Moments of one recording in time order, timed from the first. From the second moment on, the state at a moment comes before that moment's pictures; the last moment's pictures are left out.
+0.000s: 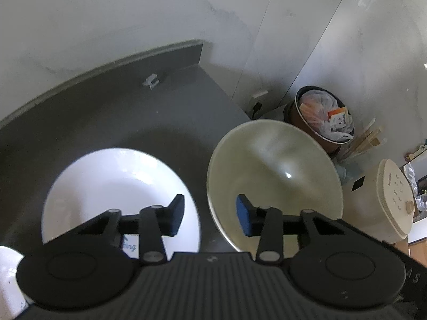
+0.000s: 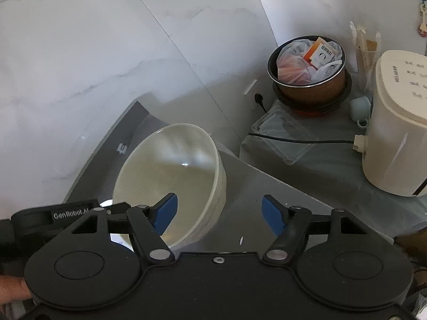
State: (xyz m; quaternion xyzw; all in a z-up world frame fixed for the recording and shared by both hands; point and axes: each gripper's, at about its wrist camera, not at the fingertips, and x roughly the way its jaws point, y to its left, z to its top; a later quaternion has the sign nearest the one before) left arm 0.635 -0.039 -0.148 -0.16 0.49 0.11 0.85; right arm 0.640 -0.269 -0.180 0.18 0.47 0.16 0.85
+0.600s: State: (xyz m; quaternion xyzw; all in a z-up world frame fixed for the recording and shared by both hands) left arm 0.615 -0.048 -0.145 -0.18 0.50 0.08 0.85; right arm 0.622 -0.270 -0.181 0.20 0.47 0.18 0.84
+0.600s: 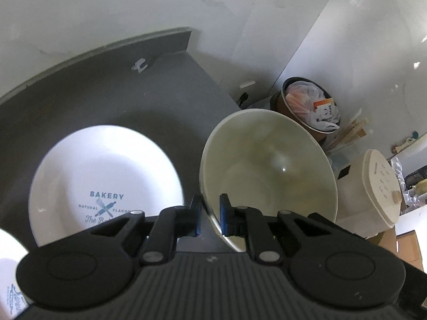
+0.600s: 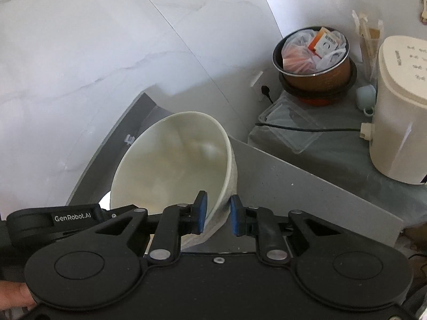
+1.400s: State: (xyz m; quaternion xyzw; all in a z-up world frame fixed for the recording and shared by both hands) left arm 0.510 -0.083 -0.072 -0.18 0.44 0.08 0.88; right arm 0.523 -0.300 -0.098 0.17 0.38 0.21 0.88
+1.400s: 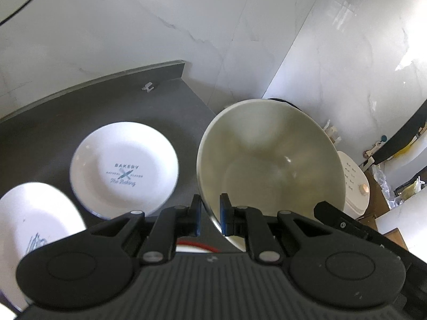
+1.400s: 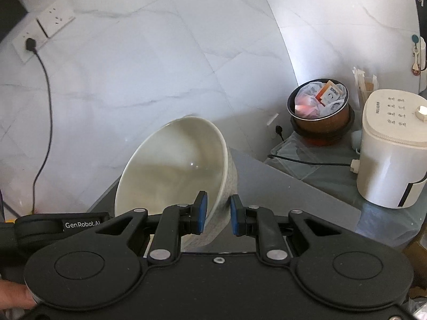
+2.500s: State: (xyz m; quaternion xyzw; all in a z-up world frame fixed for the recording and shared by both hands) left arm 0.380 -0.077 -0.082 -0.20 0.46 0.13 0.86; right arm 0.420 -0.286 -0.103 0.15 0.41 0.26 0.86
